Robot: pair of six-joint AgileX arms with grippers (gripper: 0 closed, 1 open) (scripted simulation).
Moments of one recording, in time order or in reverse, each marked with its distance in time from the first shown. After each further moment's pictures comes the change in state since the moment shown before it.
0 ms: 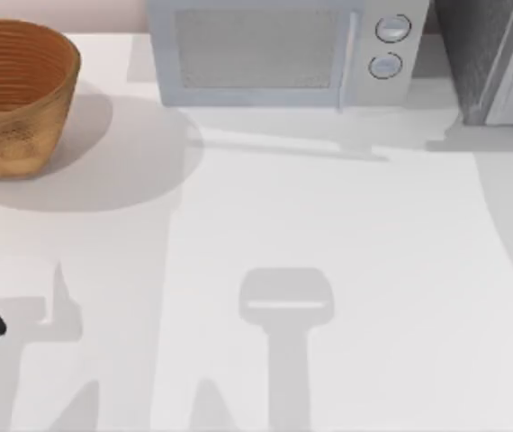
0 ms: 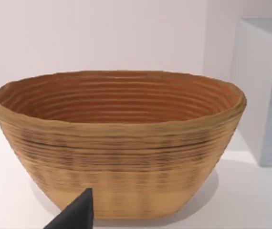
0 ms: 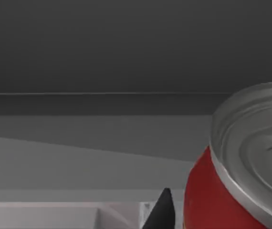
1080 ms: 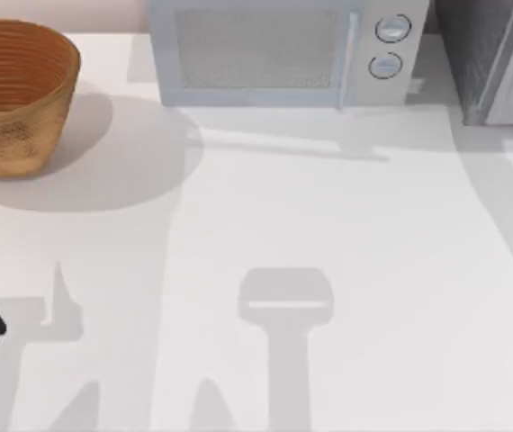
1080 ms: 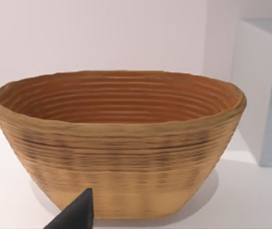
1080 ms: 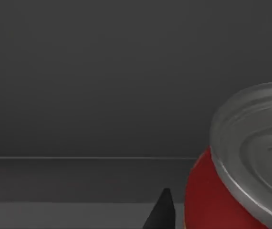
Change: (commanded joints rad) left arm 0.000 0.000 0.000 0.000 0.000 0.000; right arm 0.019 0.343 0.419 -0.114 0.024 0.004
